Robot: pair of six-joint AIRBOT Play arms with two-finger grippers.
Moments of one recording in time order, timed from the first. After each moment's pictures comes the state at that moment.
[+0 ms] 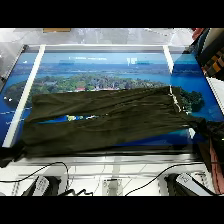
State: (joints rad) left arm 0.91 -0.91 0.59 1.41 -1.14 -1.45; right arm -0.95 -1.12 0.62 -0.61 1.02 0.89
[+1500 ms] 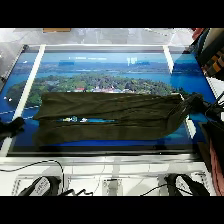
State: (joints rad) left arm 0.63 -1.00 0.84 1.39 -1.21 -1.48; right arm -0.42 -0.92 0.79 -1.12 0.68 1.42
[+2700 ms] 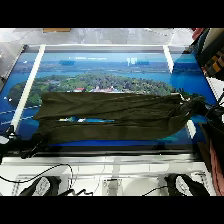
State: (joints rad) left arm 0.65 -0.97 0.47 1.22 -1.01 -1.54; right arm -0.42 -0.88 0.79 -1.25 0.72 1.42
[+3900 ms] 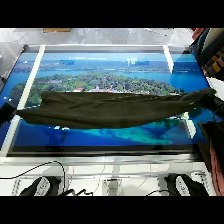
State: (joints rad) left arm 0.62 -0.90 0.85 1.07 -0.75 -1.48; right arm -0.42 -0.79 0.85 -1.20 0.65 1.43
